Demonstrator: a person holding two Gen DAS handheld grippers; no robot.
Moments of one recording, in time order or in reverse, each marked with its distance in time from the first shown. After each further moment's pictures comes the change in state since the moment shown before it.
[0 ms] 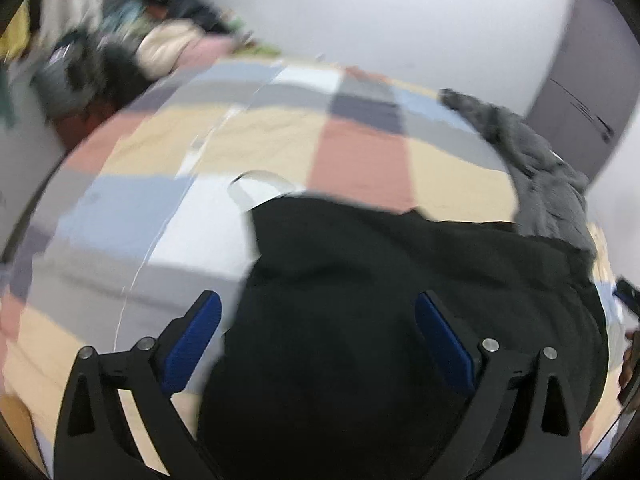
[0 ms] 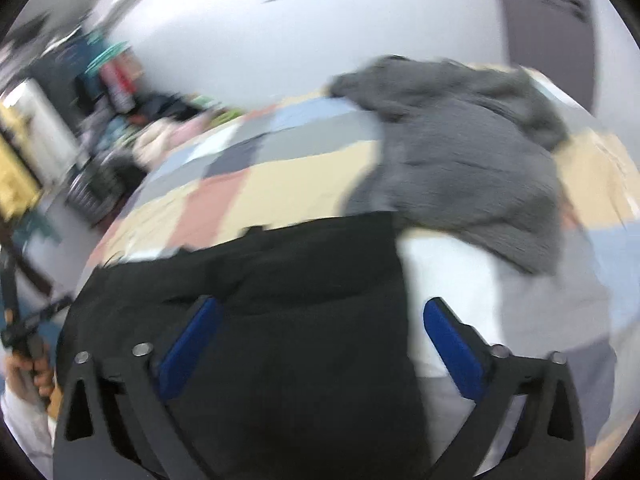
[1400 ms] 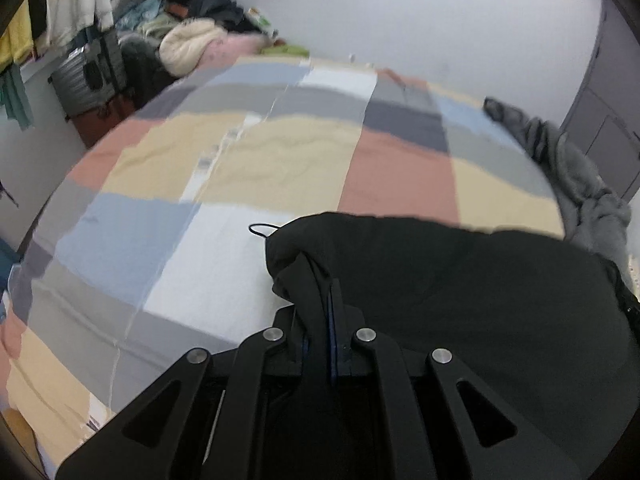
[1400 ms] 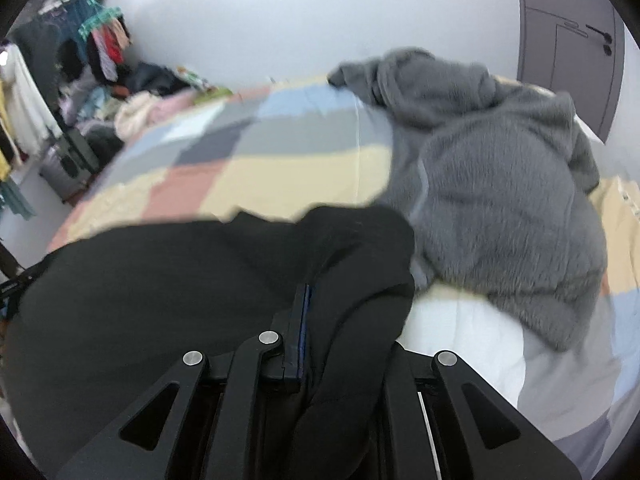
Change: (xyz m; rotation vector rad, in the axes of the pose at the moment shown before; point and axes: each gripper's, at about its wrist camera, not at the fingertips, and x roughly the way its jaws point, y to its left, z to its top) left arm 0.076 -0.001 0.053 -0.026 0.001 0.109; right arm 0.115 0.048 0.037 -0.201 0.037 -0.139
